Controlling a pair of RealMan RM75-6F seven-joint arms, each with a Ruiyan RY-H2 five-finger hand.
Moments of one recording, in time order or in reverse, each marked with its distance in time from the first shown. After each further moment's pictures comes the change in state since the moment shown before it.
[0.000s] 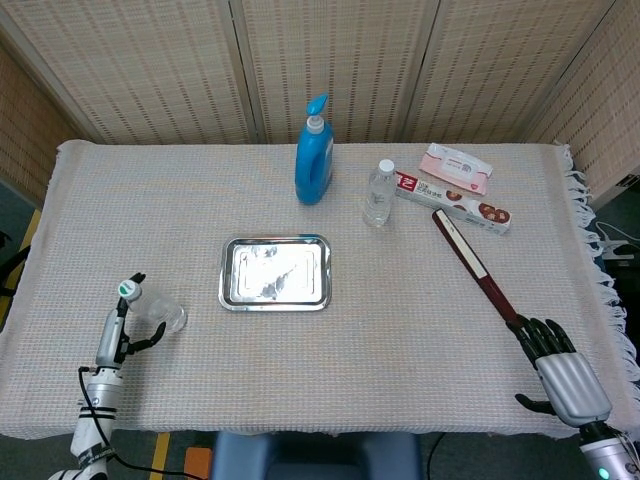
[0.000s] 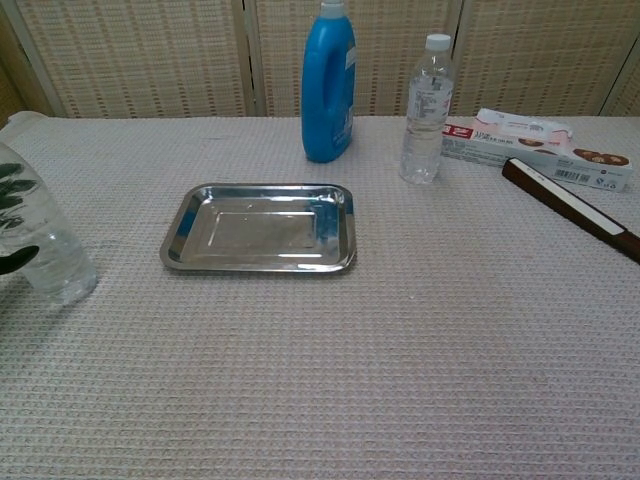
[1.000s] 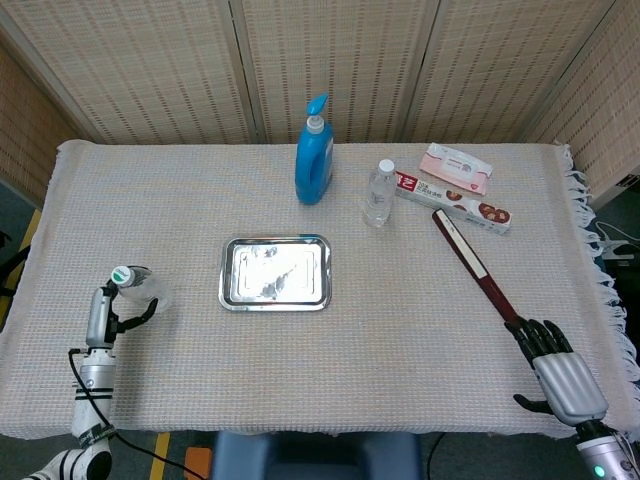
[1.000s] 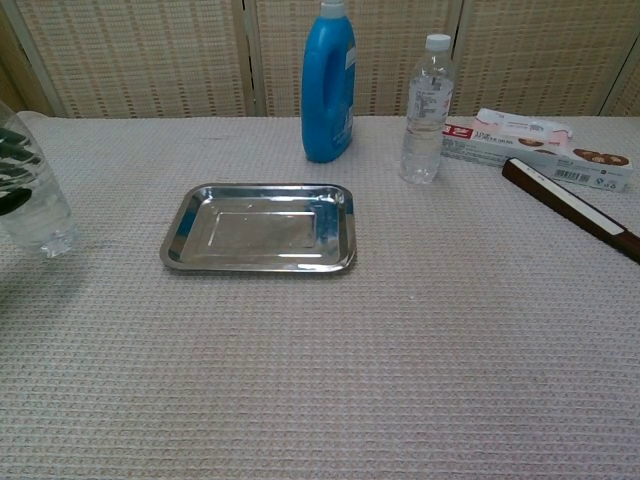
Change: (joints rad) left arm -0.051 0.001 -0.108 0.050 -0.030 0.034 0.015; right arm 0.004 -0.004 0.001 -0.011 0.027 -0.015 -0.019
